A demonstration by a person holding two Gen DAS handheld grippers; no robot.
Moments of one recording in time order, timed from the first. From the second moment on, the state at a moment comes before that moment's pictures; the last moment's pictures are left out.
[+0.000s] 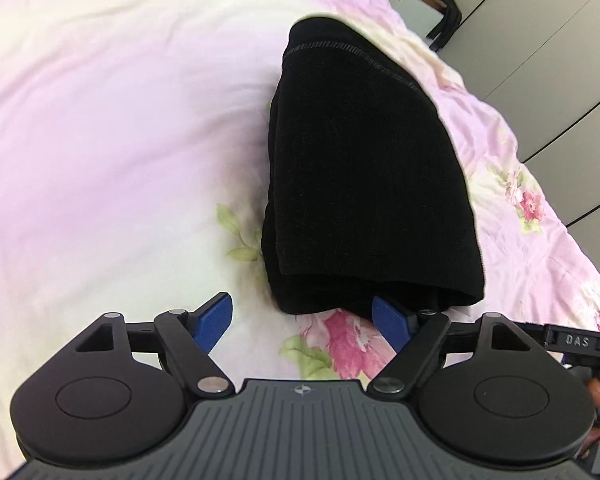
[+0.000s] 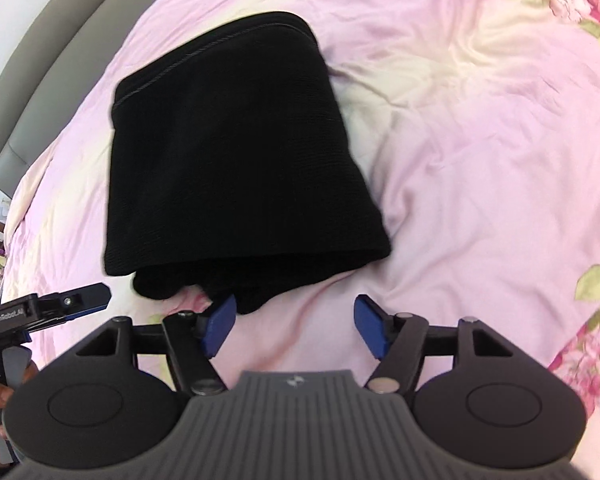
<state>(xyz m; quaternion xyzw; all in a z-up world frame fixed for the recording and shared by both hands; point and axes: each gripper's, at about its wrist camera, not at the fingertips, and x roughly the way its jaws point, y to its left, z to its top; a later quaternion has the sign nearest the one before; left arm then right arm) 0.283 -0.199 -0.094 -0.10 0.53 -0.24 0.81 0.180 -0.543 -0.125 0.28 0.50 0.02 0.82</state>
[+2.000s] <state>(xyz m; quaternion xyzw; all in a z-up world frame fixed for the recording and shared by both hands) 0.170 -0.222 0.017 0.01 0.40 -0.16 0.90 0.083 -0.408 0.012 0.13 0.35 -0.10 0.92</state>
